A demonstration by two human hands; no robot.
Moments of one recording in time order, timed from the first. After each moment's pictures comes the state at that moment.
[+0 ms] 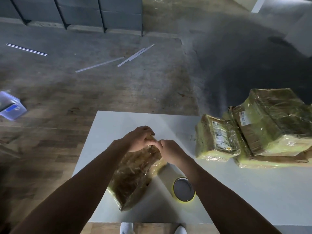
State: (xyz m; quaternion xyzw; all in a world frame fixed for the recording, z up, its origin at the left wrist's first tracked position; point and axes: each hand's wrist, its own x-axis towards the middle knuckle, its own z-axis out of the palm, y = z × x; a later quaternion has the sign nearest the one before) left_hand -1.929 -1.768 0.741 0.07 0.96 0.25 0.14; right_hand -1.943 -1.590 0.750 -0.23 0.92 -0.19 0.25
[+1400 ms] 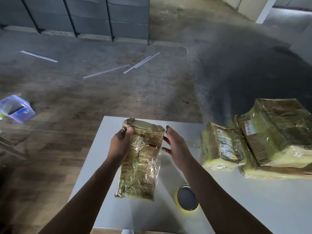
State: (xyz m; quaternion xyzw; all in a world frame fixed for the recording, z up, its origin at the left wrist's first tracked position) left_hand -1.873 -1.776 0.774 -0.30 0.76 0.56 -0.14; right_hand -1.943 -1.603 0.771 0.01 0.69 -0.68 0.27
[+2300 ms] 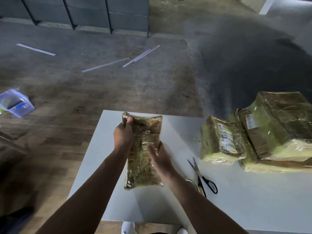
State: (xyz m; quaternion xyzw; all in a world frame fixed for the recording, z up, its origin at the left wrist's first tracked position) left_hand -1.897 -1.768 0.772 -0.41 0.70 0.56 -0.14; right_hand -1.885 -1.622 0.732 -0.08 0.75 -0.61 0.26
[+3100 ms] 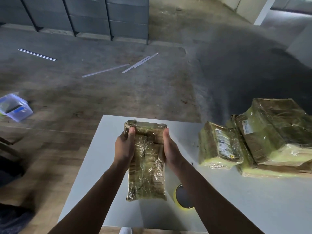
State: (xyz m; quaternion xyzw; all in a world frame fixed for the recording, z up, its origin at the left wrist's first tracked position) left_hand -1.870 -1.755 0.771 -0.33 0.70 0.60 -0.16; right_hand -1.933 -1.616 0.744 -0.10 0.72 -0.64 0.27
